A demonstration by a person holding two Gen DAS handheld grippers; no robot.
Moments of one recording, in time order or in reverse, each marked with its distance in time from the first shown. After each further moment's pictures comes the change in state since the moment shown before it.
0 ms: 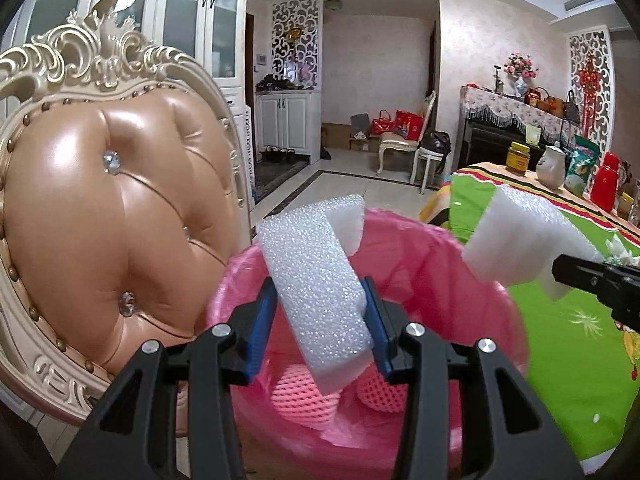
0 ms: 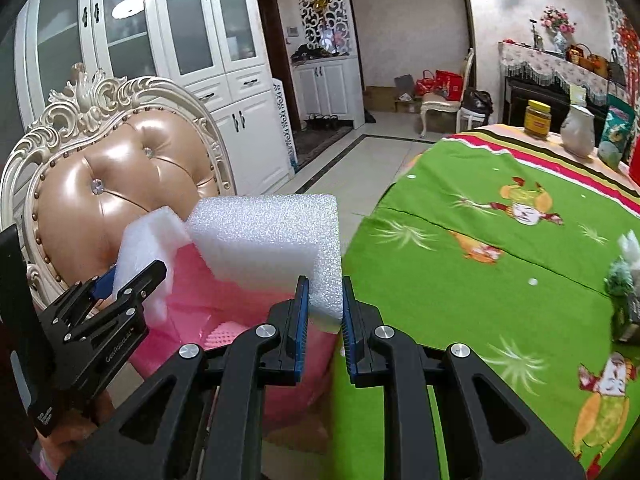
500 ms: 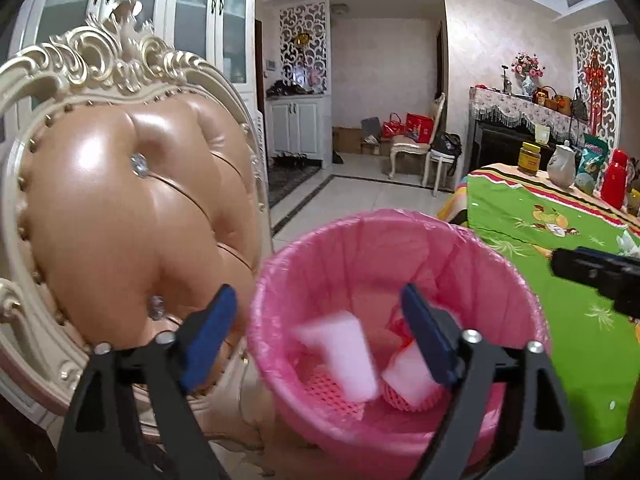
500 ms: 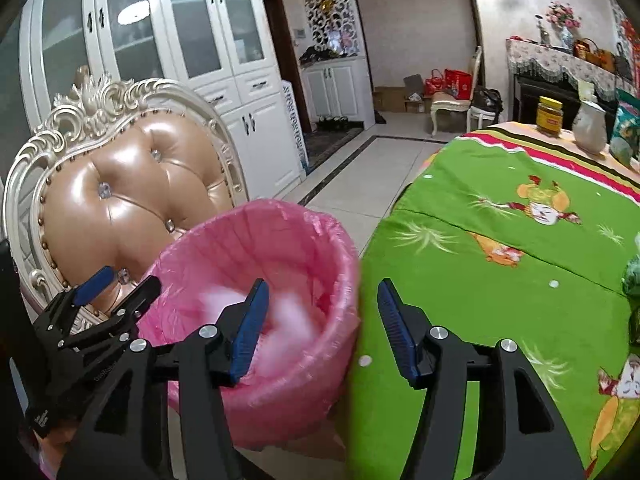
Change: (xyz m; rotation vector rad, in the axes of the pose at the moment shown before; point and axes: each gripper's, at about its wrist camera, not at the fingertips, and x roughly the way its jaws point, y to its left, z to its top) left arm -0.014 0.010 -0.005 0.022 -0.032 0.063; right arm 0.003 -0.001 -0.002 0.018 -0.021 0.037
